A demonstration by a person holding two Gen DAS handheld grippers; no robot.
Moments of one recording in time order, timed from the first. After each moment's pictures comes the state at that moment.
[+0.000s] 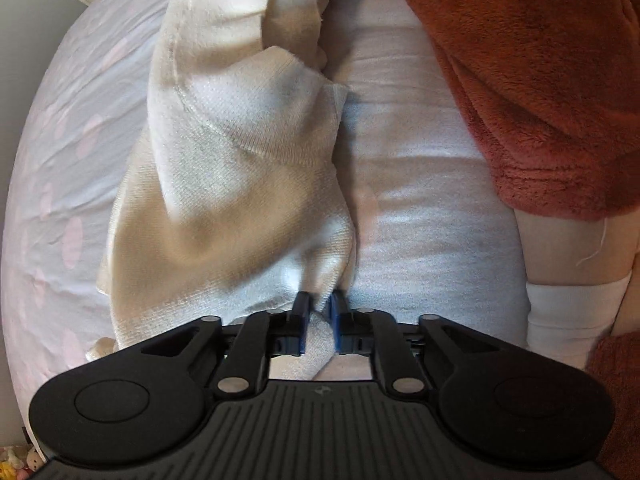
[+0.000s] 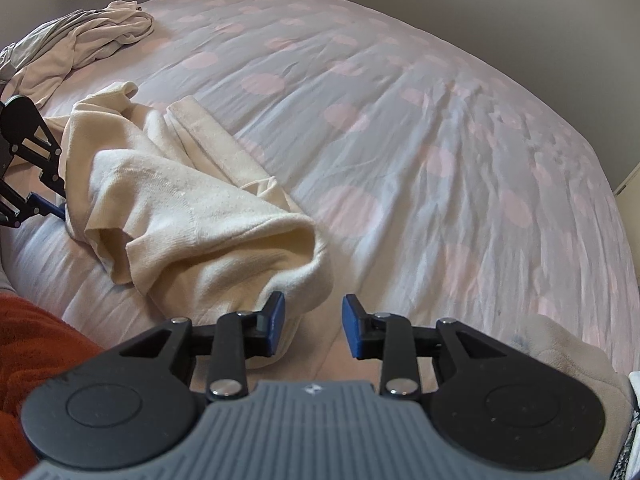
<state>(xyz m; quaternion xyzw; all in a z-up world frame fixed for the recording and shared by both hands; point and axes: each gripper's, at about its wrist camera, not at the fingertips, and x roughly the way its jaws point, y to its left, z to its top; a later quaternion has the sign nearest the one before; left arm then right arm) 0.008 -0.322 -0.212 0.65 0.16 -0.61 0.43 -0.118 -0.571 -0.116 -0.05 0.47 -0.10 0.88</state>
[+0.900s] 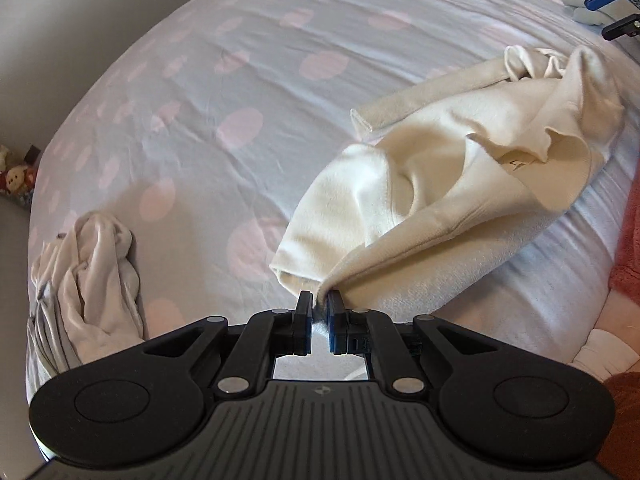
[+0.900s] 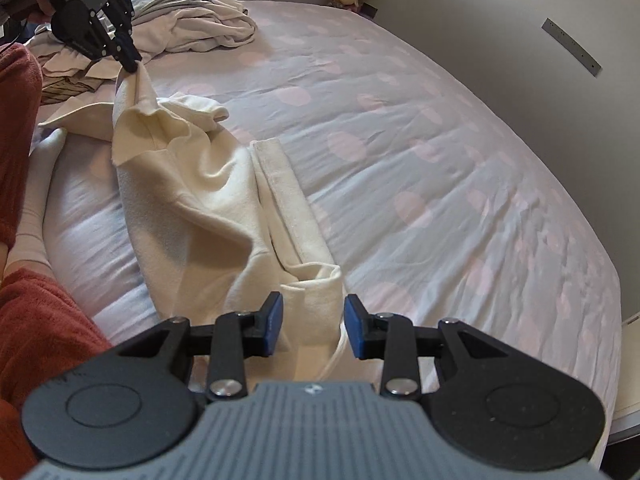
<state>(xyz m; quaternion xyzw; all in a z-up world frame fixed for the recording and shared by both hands) 0.157 -0.269 -0.113 0.45 0.37 -0.44 0.68 -0.073 -0.522 -0.077 -0.17 0.44 0.02 0.88</state>
